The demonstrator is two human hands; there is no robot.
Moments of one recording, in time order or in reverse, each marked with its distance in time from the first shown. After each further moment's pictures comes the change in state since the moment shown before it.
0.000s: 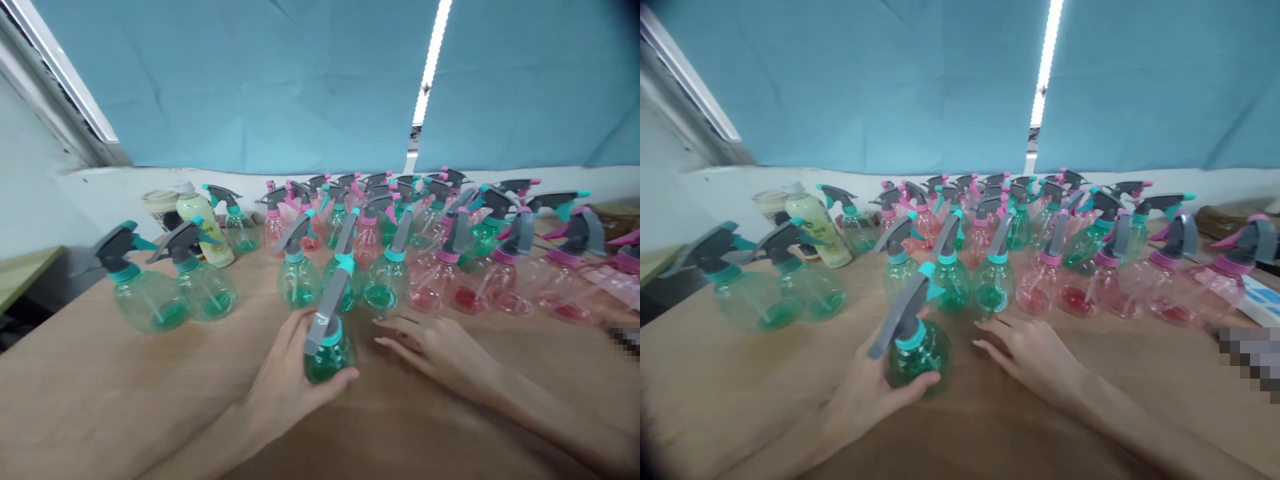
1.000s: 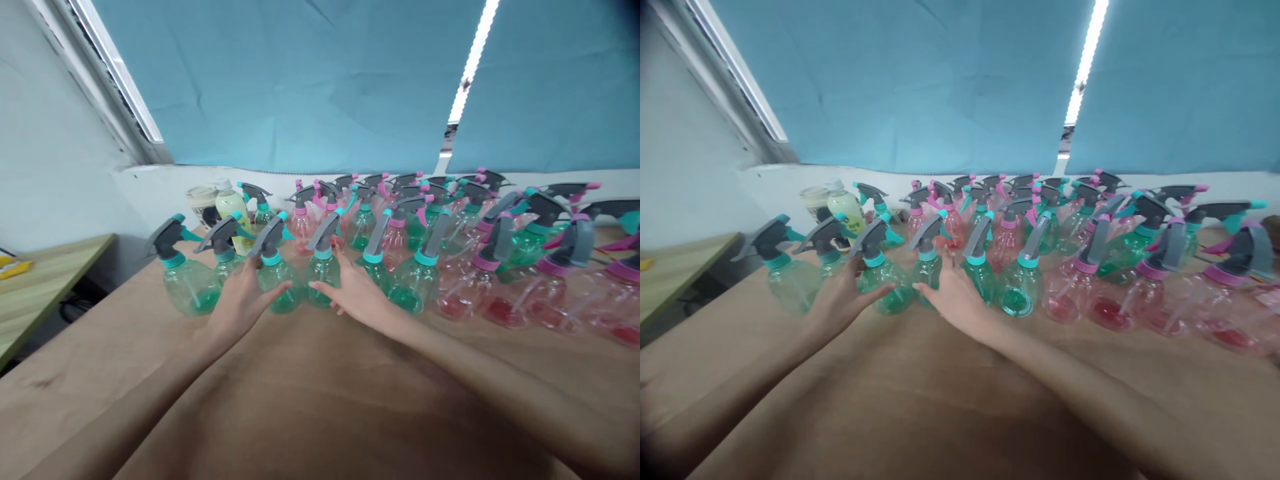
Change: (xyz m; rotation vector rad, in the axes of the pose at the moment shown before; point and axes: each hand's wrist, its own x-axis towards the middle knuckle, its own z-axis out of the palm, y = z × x) left_hand 0.032 -0.079 -0.082 0.471 0.192 -0.272; right_hand 0.140 -0.074 0.022 0.529 -0.001 0.313
